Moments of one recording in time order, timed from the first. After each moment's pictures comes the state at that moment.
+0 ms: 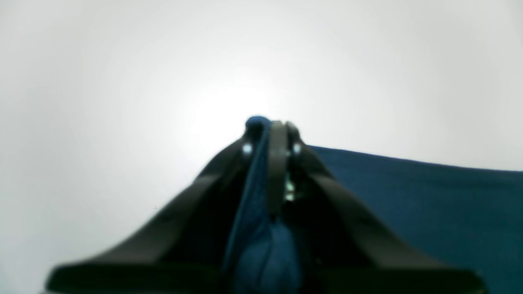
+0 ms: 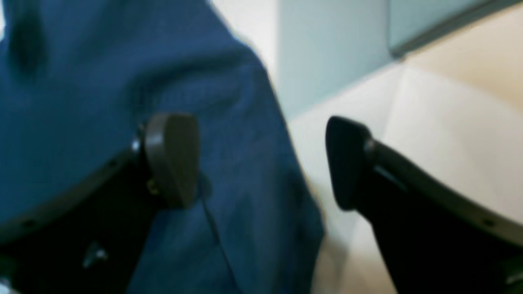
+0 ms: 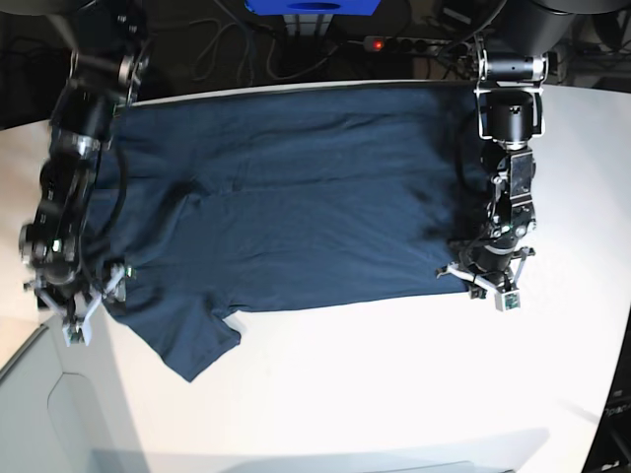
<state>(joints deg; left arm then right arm) -15.8 -15.3 -4.5 55.7 -18.6 -5.3 16.9 18.3 12.4 20.2 78.3 -3.0 27.0 -49.3</state>
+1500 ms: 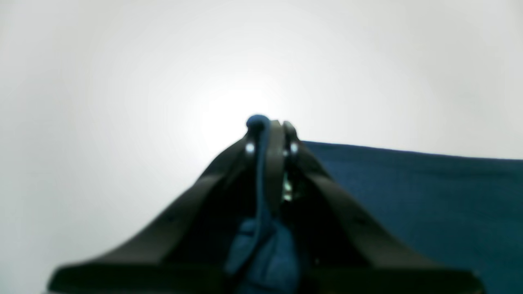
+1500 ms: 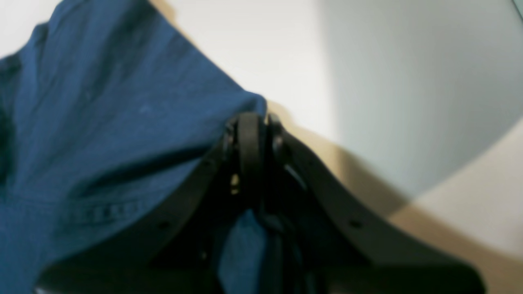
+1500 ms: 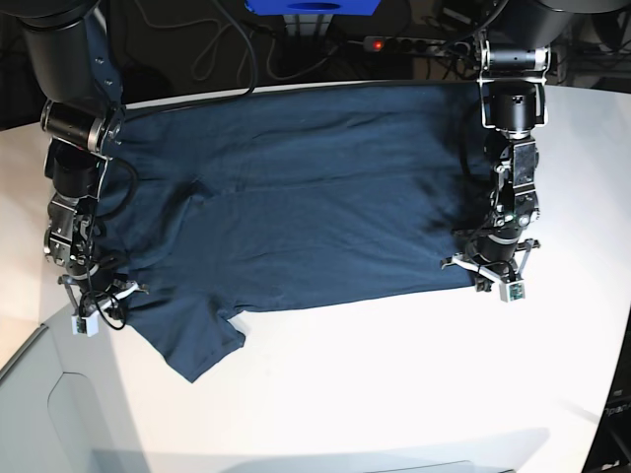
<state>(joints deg) -12.9 -16.3 -4.5 57.4 -18.8 -5.1 15.4 31.2 17.1 17.0 26.7 -2.9 26.9 -6.3</state>
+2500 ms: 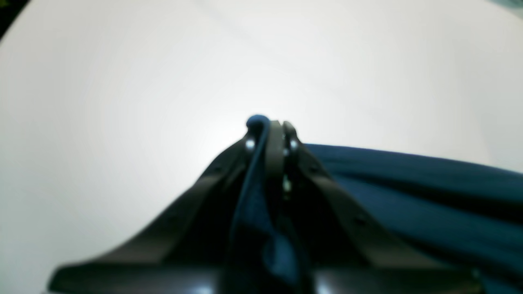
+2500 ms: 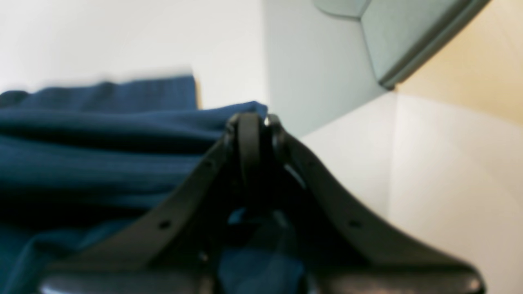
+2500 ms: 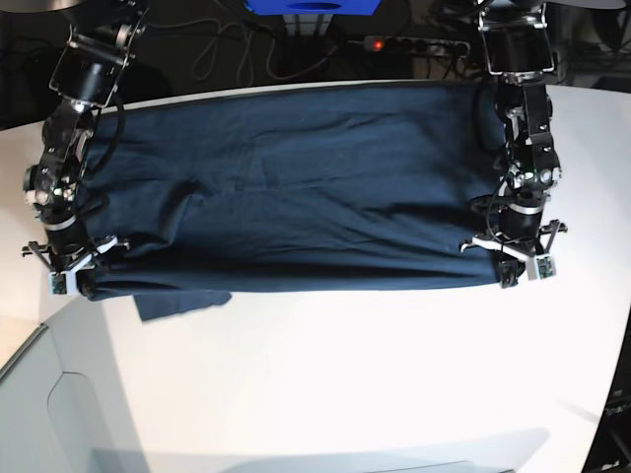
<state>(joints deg) 3.8 -16.0 -12.0 87.1 -19.2 -5.0 17.3 3.3 12.5 25.3 77.8 -3.2 27.1 -15.3</state>
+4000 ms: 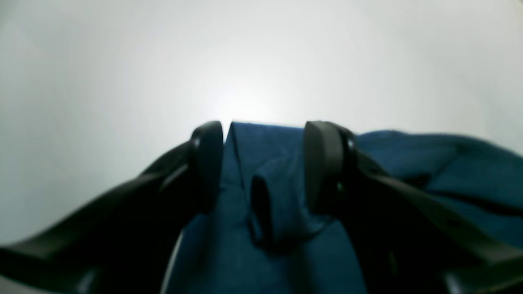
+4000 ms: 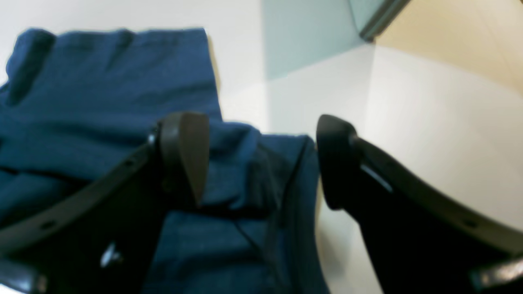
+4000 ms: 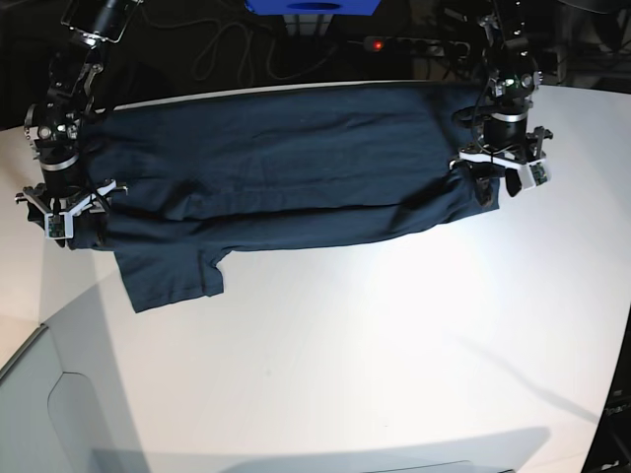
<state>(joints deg) 24.6 -4.6 -20.8 100.9 -19.0 -5.1 17.5 -11.2 9.3 30.0 90.9 -3.3 27.2 -15.5</state>
